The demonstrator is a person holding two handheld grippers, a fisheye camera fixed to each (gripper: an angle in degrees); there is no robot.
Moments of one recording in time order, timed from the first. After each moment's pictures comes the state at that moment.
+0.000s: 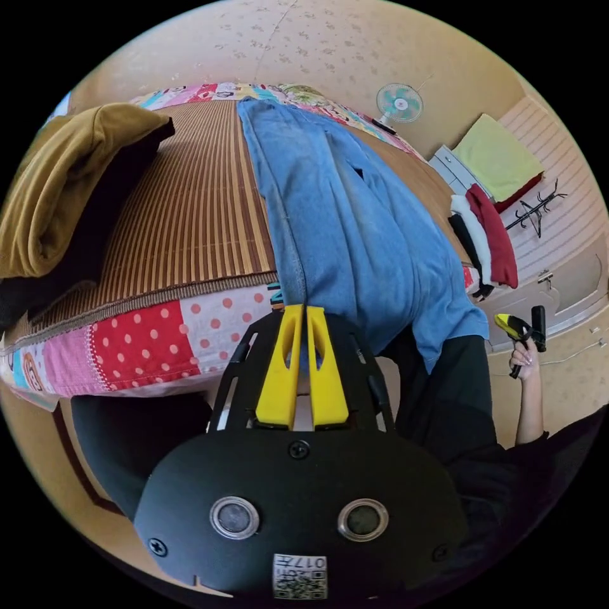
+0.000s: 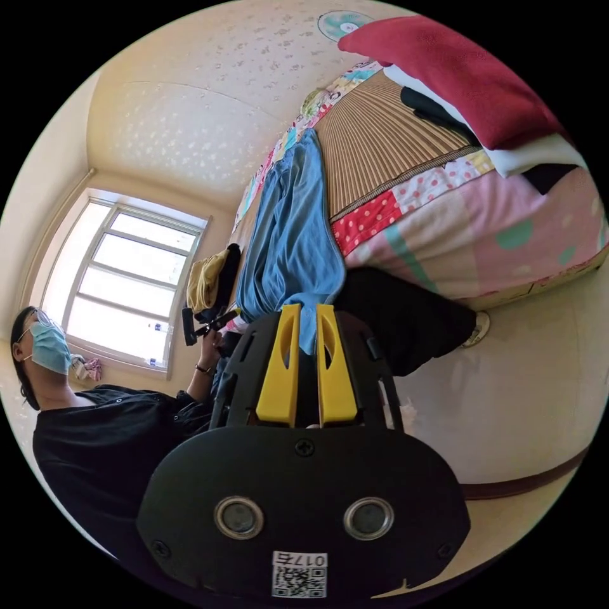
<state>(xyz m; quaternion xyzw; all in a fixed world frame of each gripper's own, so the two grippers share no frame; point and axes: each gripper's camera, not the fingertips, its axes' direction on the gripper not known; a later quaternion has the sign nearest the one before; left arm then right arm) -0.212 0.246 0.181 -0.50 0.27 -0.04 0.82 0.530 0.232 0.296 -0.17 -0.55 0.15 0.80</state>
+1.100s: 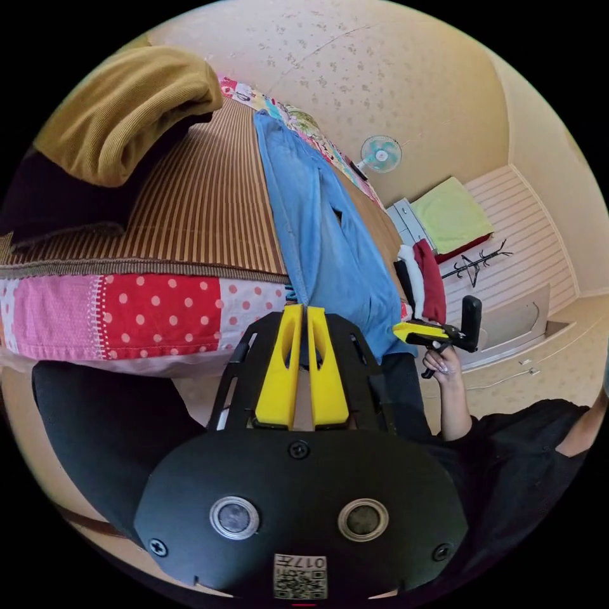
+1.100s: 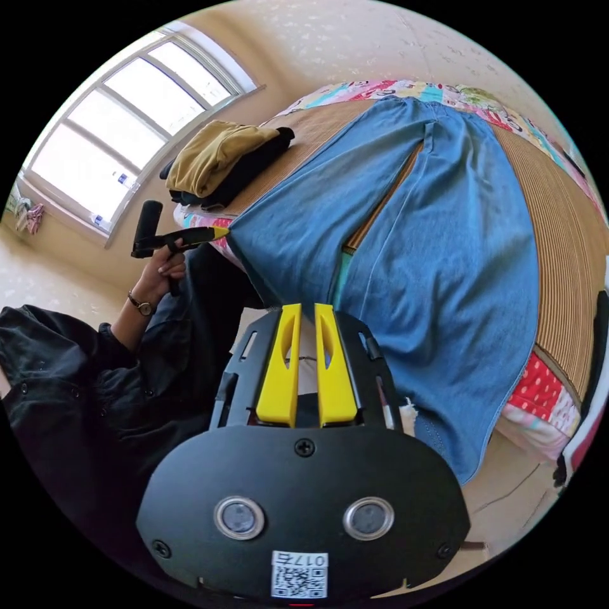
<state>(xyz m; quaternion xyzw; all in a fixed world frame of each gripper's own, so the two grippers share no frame) -0.323 0.272 0.186 -0.46 0.37 -0.25 0.77 0.183 0.184 0.236 -0.19 -0.44 -0.23 0.85</state>
